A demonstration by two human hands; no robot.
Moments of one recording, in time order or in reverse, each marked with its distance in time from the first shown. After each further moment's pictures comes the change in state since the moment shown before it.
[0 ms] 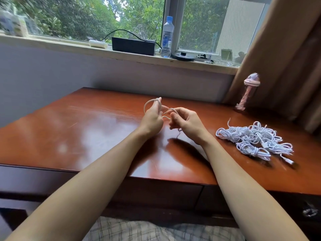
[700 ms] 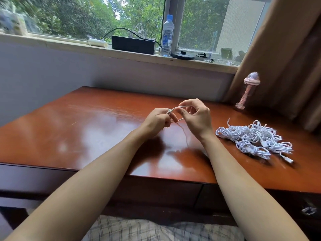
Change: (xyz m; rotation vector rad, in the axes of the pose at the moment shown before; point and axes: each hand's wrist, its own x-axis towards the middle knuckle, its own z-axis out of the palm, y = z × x) left_hand -0.018 0.025 -0.003 -0.242 -0.223 0.018; right_hand 0.007 0.004 -0.015 -0.348 0.438 -0.287
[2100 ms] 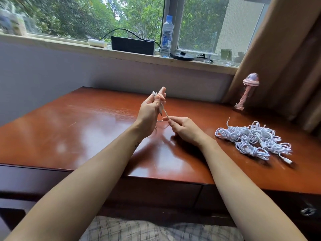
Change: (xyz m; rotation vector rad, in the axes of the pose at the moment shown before) left_hand 0.011 0.012 -0.006 -0.629 0.217 0.077; right_hand -0.013 -0.003 0.008 -0.022 -0.626 0.213
